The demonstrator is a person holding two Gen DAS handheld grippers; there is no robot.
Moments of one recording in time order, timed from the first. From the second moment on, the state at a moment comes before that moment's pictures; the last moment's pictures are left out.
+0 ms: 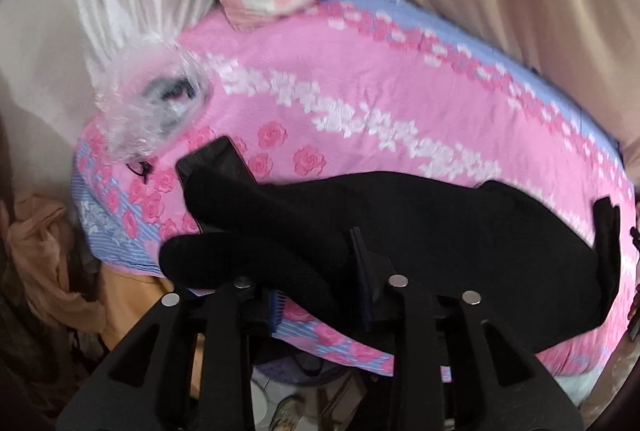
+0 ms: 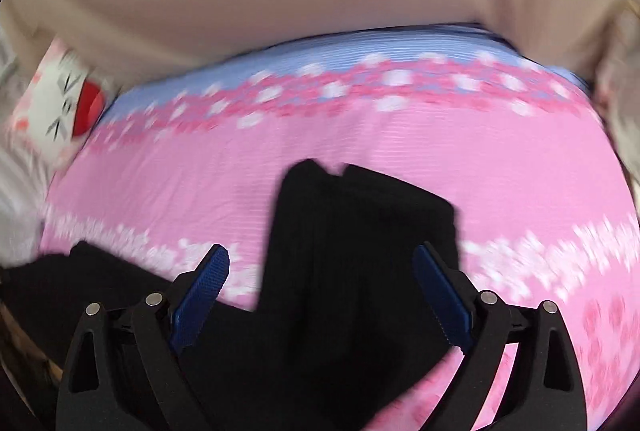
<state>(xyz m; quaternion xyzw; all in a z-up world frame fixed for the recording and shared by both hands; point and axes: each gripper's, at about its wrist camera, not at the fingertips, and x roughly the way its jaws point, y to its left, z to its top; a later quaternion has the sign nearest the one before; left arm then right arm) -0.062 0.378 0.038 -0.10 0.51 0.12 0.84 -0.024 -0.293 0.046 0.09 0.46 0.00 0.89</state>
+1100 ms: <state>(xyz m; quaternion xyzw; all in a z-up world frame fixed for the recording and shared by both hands) -0.044 0.347 0.064 -0.09 0.41 0.07 0.90 -0.050 0.030 0.041 -0.15 0.47 0.34 0.80</state>
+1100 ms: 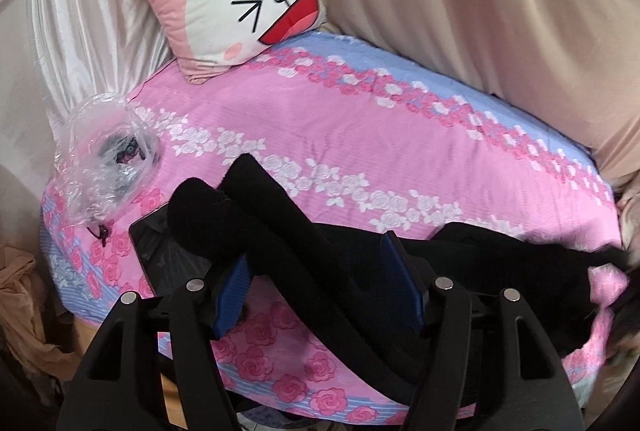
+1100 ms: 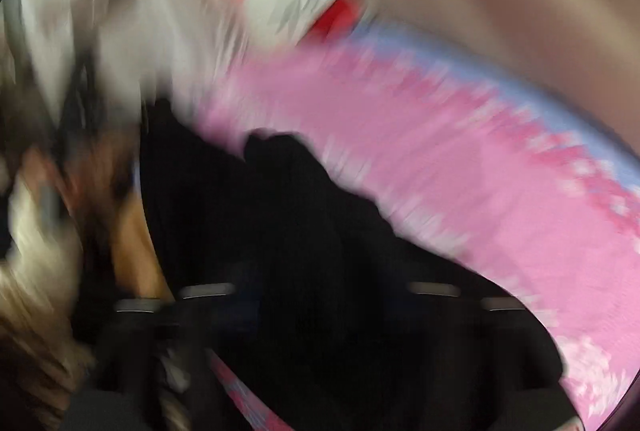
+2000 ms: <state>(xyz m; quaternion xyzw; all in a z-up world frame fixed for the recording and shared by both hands) -0.164 0.408 -0.031 -0.41 0.31 0.08 0.86 -0.091 -0.016 0.024 -0.05 0.45 0.26 0.85</state>
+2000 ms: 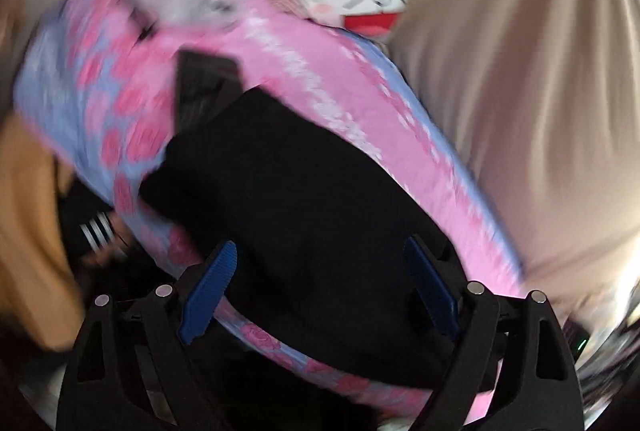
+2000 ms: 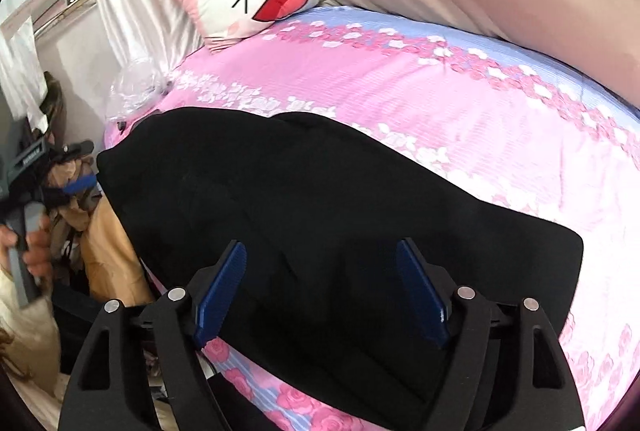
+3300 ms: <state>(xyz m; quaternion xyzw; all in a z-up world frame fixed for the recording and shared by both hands) -0.067 0.185 0.072 -0.13 0.28 -0.02 0.95 -0.116 -0.173 0.025 0.13 0.43 0.20 0.87</state>
